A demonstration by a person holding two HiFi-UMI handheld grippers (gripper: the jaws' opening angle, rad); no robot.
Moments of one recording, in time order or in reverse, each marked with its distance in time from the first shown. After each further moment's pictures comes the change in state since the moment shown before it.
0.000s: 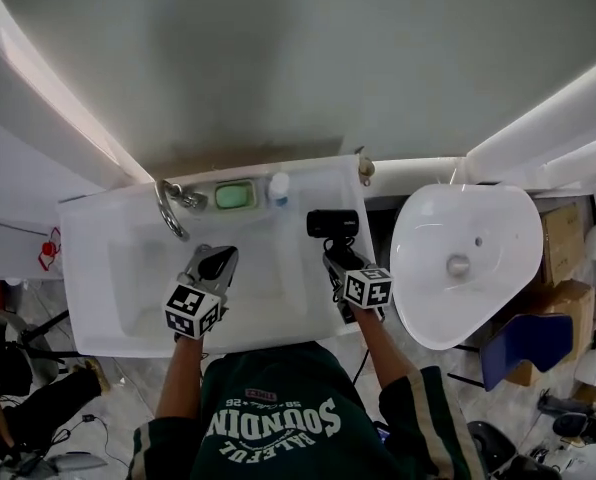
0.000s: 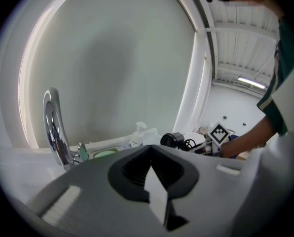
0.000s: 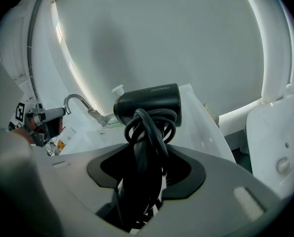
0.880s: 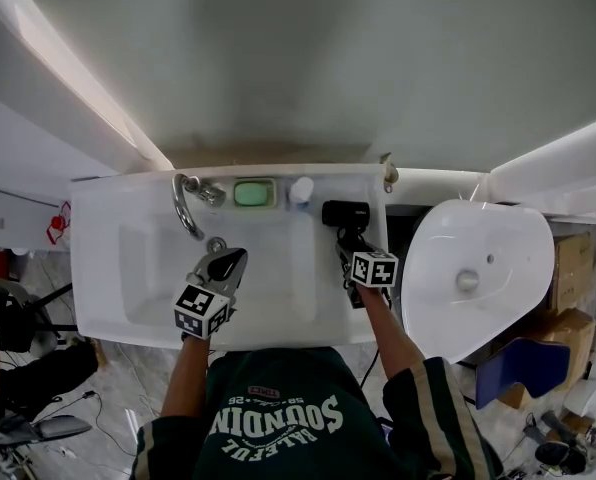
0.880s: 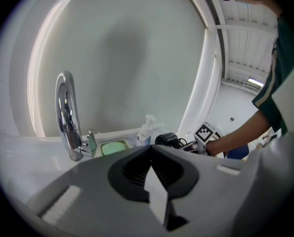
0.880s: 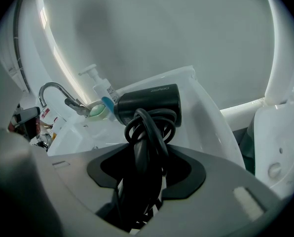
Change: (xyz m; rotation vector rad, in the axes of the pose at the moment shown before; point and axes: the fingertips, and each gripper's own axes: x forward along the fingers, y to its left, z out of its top) left arm 0.003 0.021 -0.021 -0.067 0.047 0.068; right arm 0.073 -0.040 0.004 -0.024 0.167 -0.067
